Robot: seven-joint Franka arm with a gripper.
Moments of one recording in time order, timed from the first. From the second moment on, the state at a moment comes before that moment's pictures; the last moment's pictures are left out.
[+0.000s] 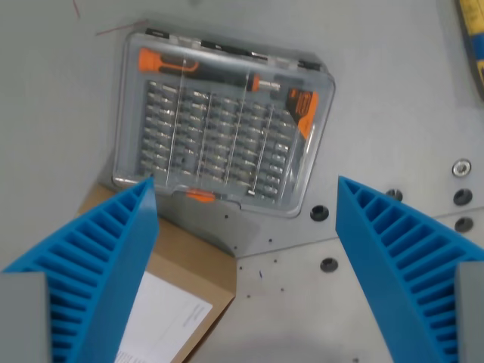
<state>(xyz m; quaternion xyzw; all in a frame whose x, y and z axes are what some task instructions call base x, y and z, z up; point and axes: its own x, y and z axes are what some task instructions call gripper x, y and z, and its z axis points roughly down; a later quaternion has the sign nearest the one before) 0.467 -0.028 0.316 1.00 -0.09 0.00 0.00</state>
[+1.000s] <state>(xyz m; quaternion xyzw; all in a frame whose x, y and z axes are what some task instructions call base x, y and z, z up) 0.522 -0.027 0.259 1.00 0.01 0.01 0.00</state>
